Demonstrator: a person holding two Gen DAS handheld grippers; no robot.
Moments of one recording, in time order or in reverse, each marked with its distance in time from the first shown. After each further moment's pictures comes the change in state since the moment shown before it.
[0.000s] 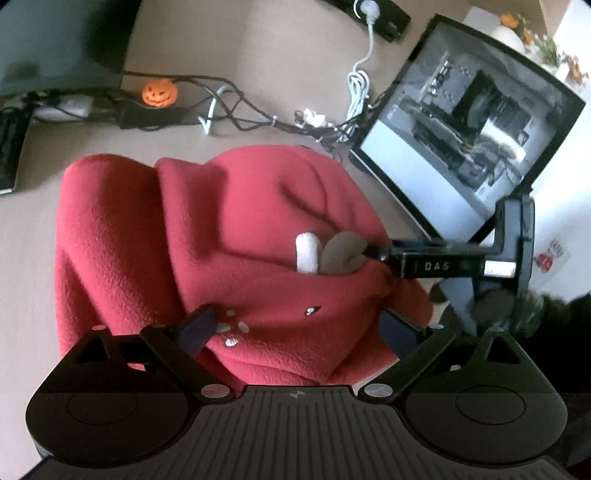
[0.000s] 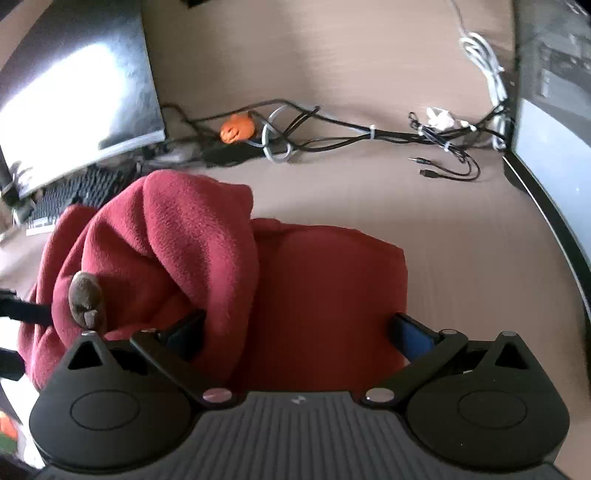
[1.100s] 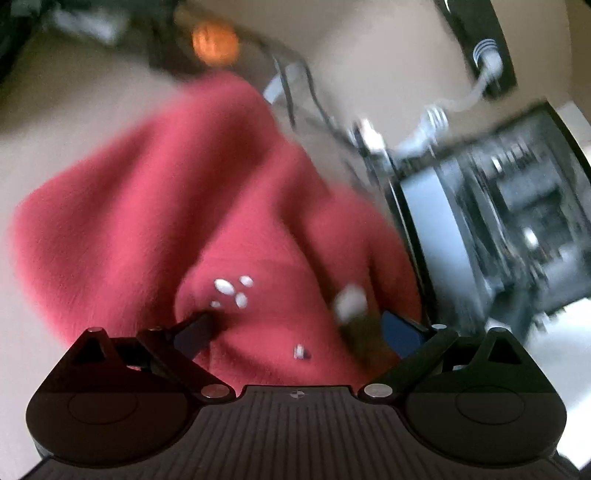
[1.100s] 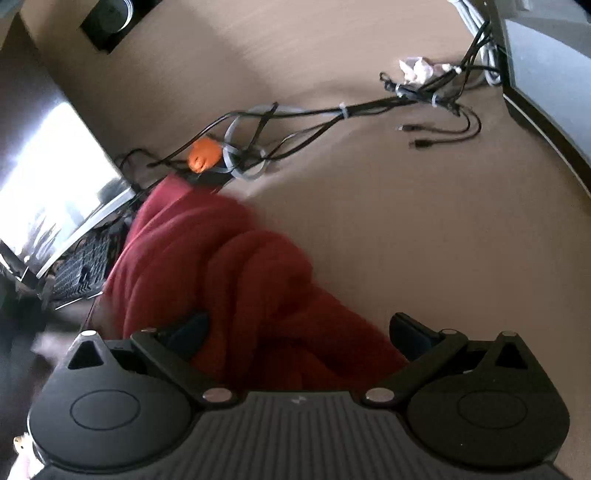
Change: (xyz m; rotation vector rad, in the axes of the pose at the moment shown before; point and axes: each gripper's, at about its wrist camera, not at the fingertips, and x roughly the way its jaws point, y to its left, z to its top) left arm 0.071 0.085 0.090 -0.382 0.052 -0.048; right arm 0.035 -0.061 0.036 0.284 0.074 0.155
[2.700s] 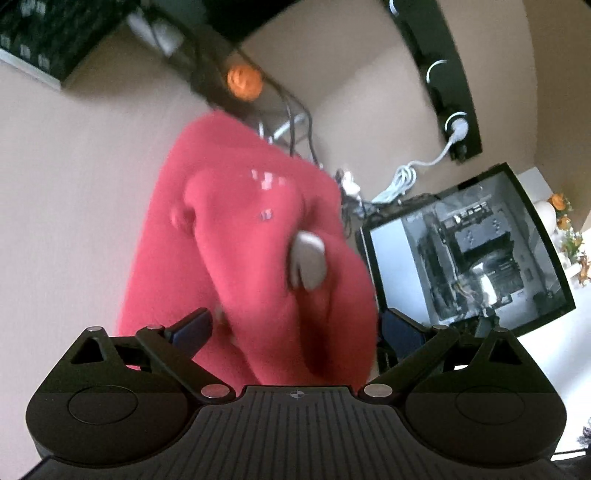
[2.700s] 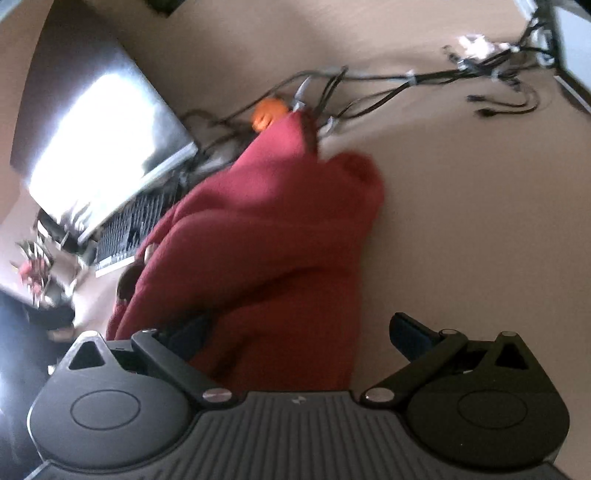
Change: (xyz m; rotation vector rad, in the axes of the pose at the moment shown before) left arm -0.056 0.022 -0.082 -0.157 -0.113 -0.185; right arm -0.010 0.028 -0.021 -0.044 0.075 0.134
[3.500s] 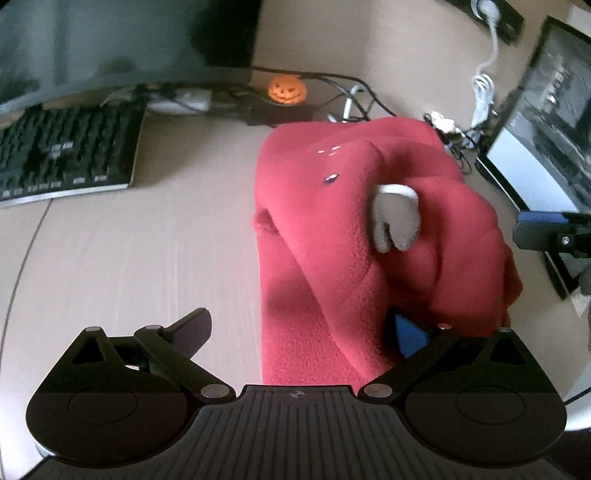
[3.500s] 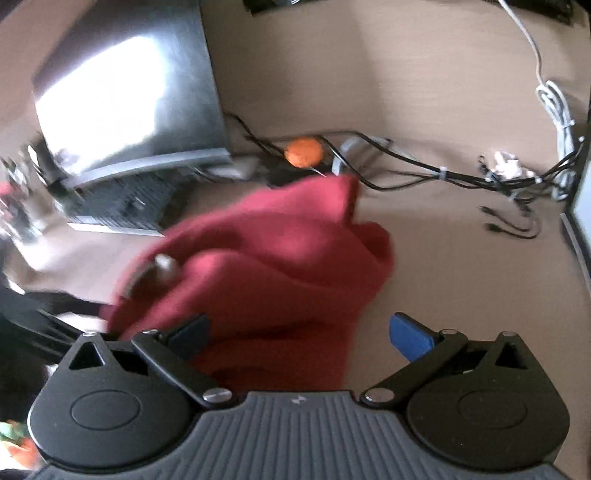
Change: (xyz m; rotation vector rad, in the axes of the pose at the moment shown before) left arm 0.002 -0.010 -0.017 0.456 -0.011 0.564; right arm -0.012 0.060 -0.004 -0.350 -0.073 -0.202
